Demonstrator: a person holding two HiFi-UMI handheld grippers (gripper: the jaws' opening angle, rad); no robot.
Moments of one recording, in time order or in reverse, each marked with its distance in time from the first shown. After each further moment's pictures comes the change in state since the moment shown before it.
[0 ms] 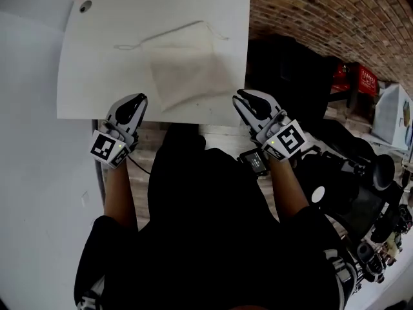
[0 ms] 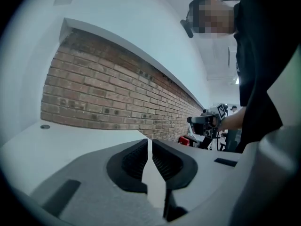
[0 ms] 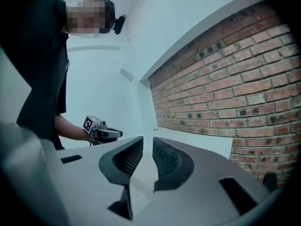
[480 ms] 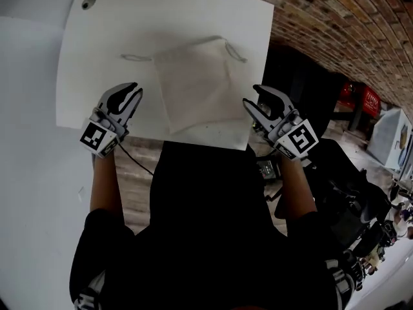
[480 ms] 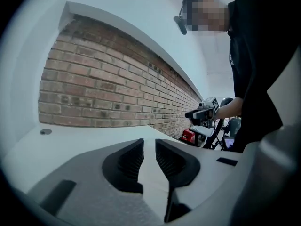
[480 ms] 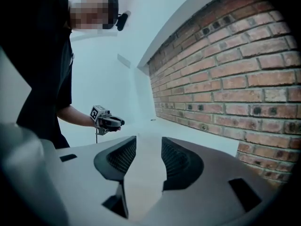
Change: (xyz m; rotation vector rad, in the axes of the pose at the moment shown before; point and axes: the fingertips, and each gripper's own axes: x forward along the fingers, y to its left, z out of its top) left arm 0.032 0.111 -0.001 0.038 0.072 -0.023; right arm 0.073 -0.080 -0.005 -0.046 0.147 0.072
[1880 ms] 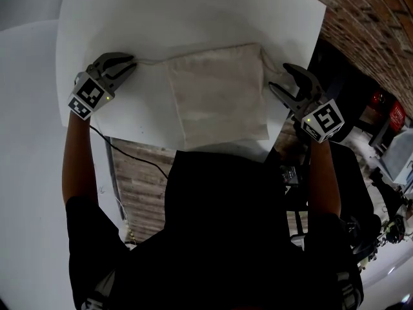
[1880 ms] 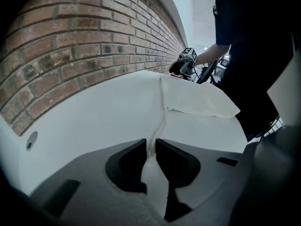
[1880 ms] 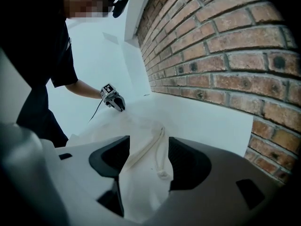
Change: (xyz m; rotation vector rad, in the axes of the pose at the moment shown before) left arm 0.022 0.141 -0.128 0.283 0.654 -0.227; right arm 0.091 -0.104 -0.101 0.043 0.258 0.096
